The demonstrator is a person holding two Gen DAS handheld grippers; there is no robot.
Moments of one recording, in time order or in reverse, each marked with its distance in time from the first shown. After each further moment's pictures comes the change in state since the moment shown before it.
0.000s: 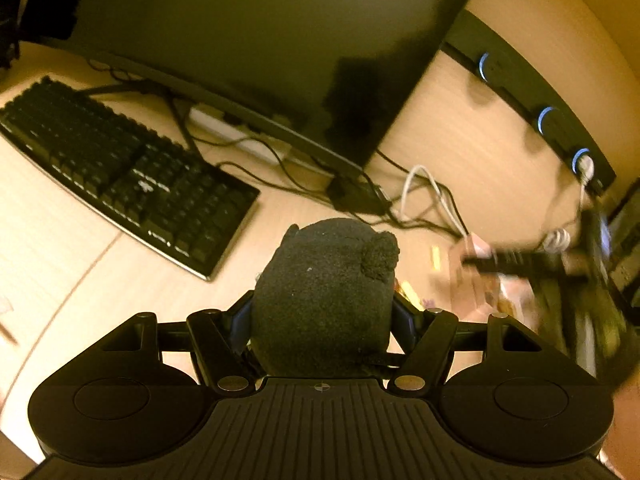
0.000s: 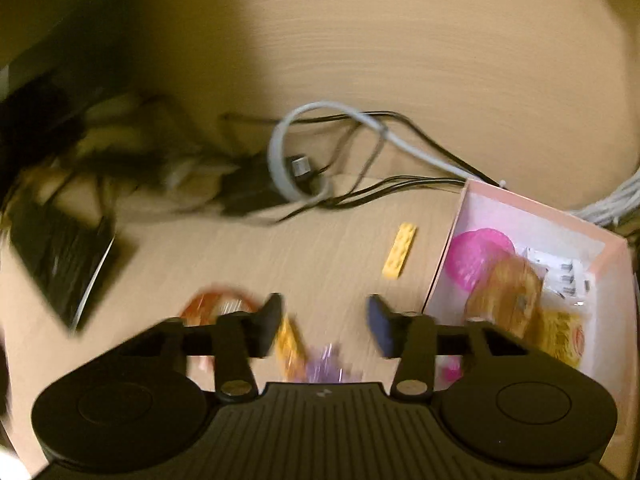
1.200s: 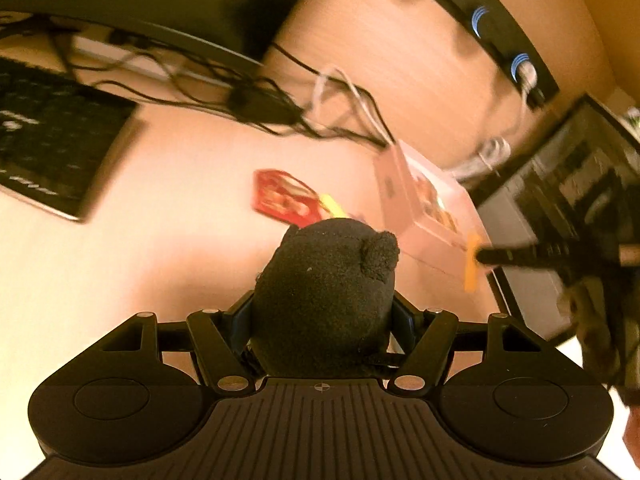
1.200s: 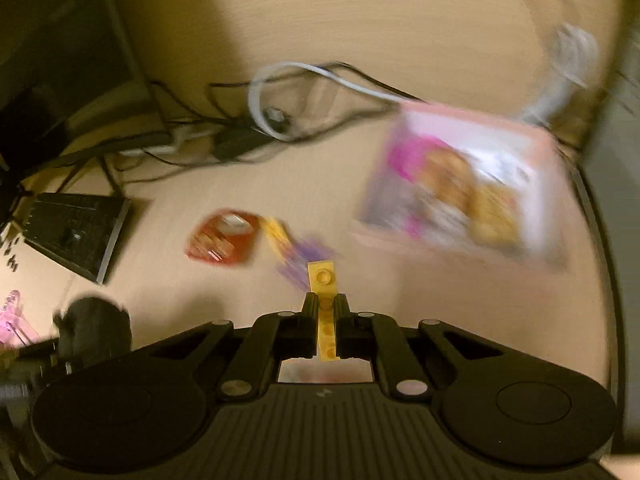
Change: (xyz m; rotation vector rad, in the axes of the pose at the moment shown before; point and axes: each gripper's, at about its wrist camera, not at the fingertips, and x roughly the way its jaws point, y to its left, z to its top) left arm 0.071 -0.032 -0.028 0.125 0.235 -0.251; right arm -0.109 -0.027 -0.090 0.106 0.072 -0.039
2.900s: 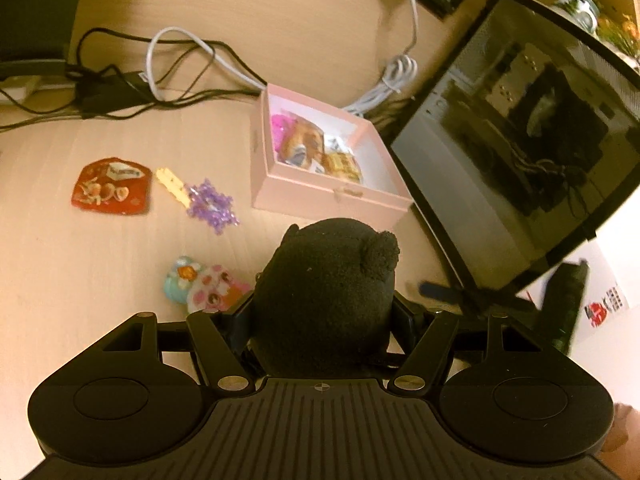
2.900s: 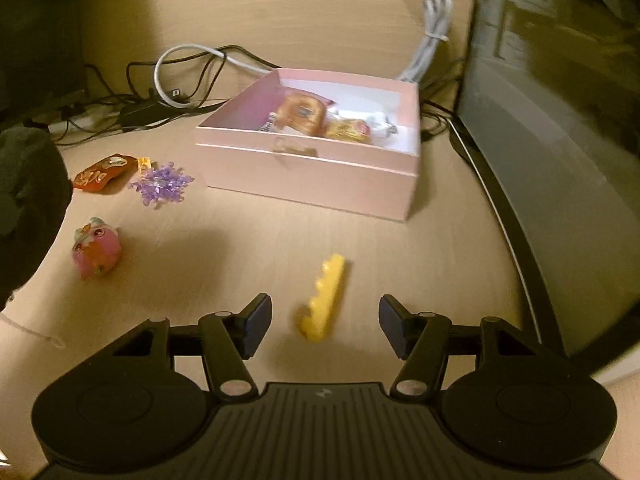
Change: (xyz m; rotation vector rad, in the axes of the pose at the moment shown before) left arm 0.057 -0.130 -0.014 0.202 0.116 -0.069; right arm 0.013 -0.068 -0.110 -0.055 -0.198 -0.216
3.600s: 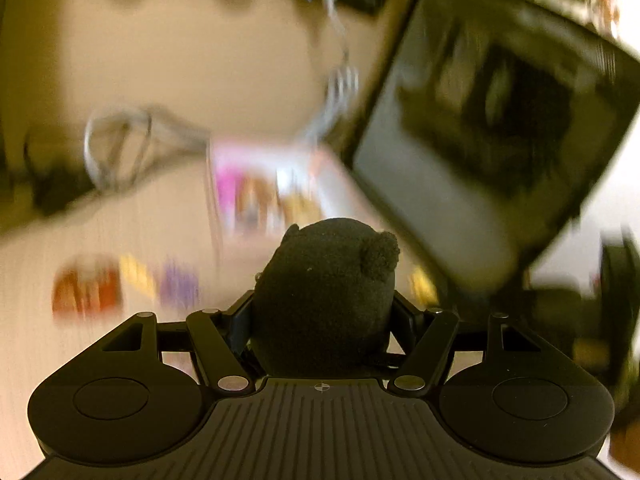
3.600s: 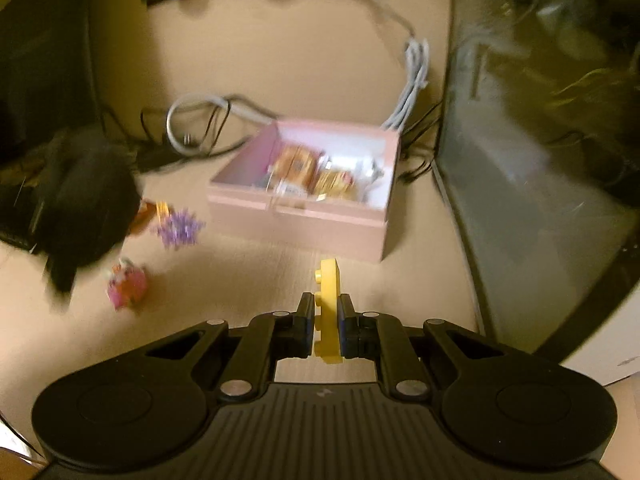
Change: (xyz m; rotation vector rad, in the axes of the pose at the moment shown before) left arm 0.002 -0.052 0.053 0.235 -0.079 0.010; right arm -0.067 -0.032 0.017 0.037 -0.092 0.049
